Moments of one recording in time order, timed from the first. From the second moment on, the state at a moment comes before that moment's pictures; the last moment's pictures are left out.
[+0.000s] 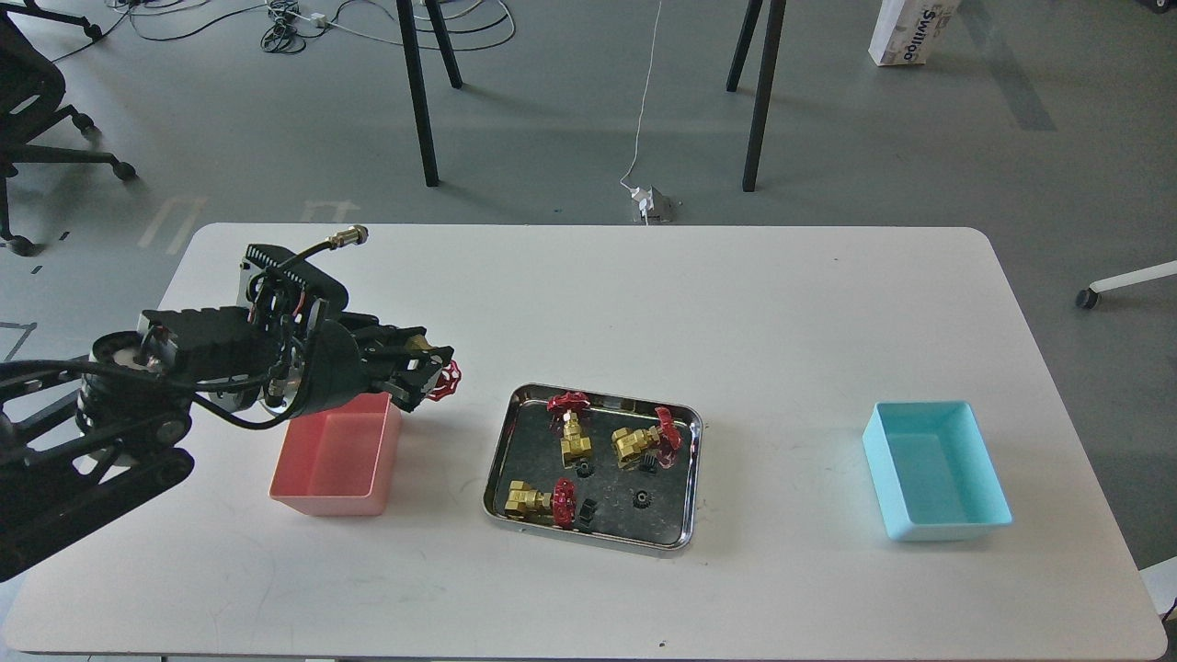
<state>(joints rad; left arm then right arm) -0.64 0.80 -0.54 -1.62 1.92 -0.45 0.05 1.29 -0.99 0.30 1.07 -0.10 0.29 0.20</state>
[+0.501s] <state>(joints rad) -0.53 0.91 -0.54 -1.58 1.88 -0.36 0.04 1.30 -0.97 0.31 1.04 -0.10 0.29 0.20</state>
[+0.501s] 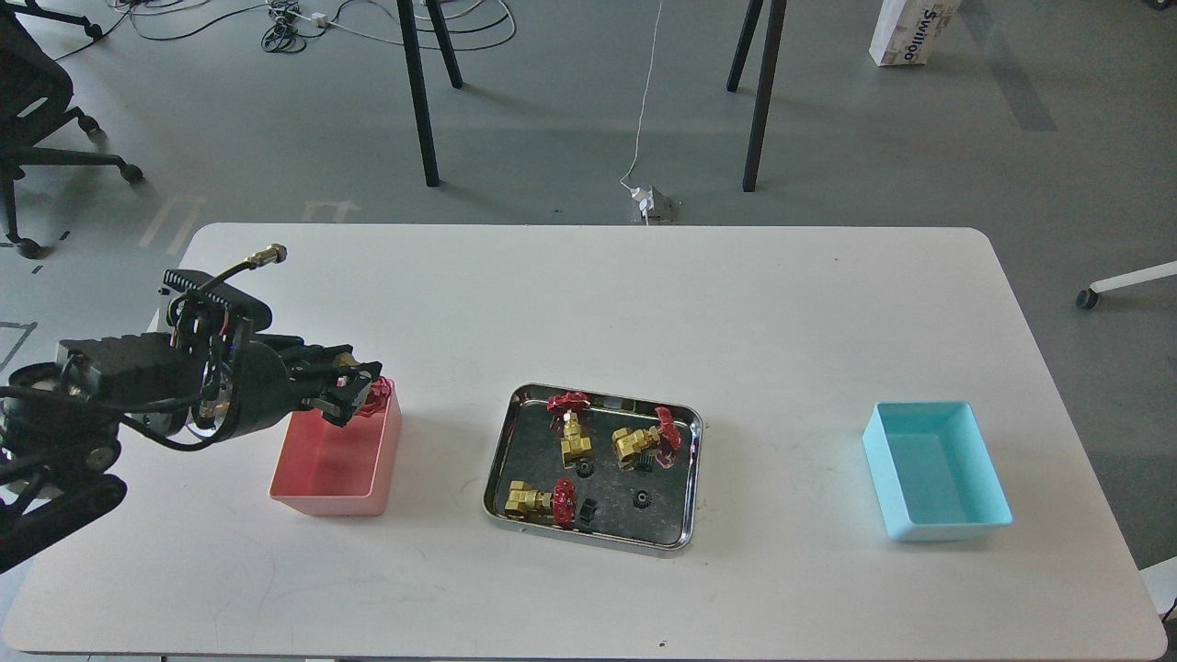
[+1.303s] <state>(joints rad) -0.47 0.89 -0.57 -1.52 1.86 -0.26 0.04 1.31 -0.95 0.30 1.05 -0.15 0.30 0.20</state>
